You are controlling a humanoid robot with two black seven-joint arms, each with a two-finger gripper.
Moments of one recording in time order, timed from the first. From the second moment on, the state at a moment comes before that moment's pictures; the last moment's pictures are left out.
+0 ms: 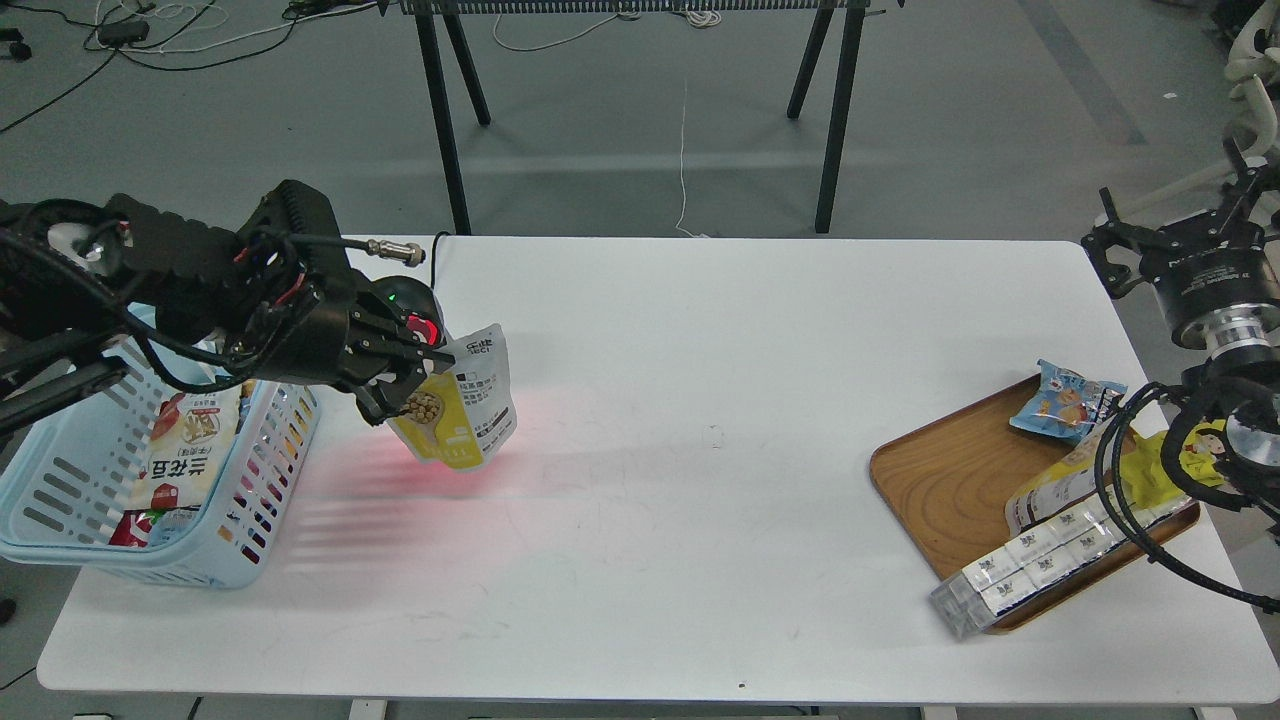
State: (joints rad) left arm -1.12 0.91 -0.21 -1.54 2.18 -0.49 -0.49; right arm 0.66 -0.65 0.44 0.82 0.64 0.49 0.49
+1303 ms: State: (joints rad) left arm -1.12 1.57 -0.09 -1.60 2.18 -0.24 -0.49; right arm 0.66 -0.63 0.43 0.82 0.64 0.49 0.49
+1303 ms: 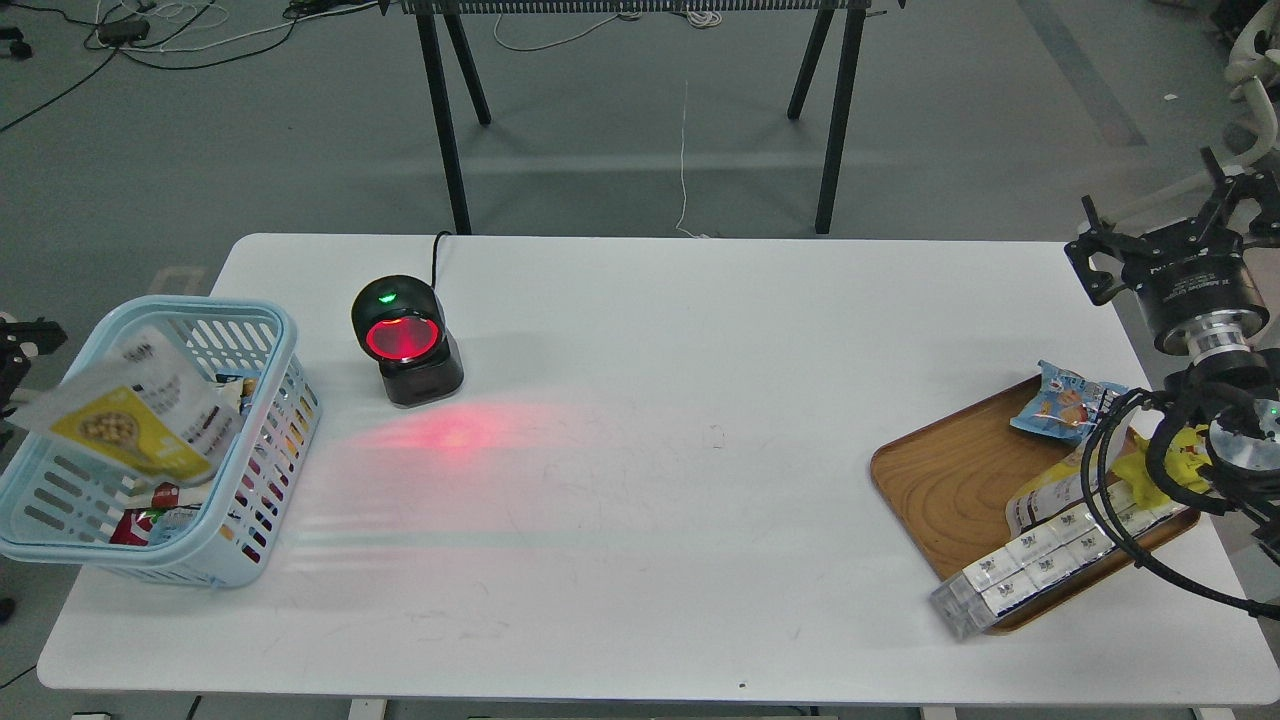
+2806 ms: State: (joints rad) left arm -1.09 0.46 -0.59 -0.66 -0.05 -0.31 -0.41; right arm 0.86 -0.53 0.60 0.61 0.42 0.49 0.49
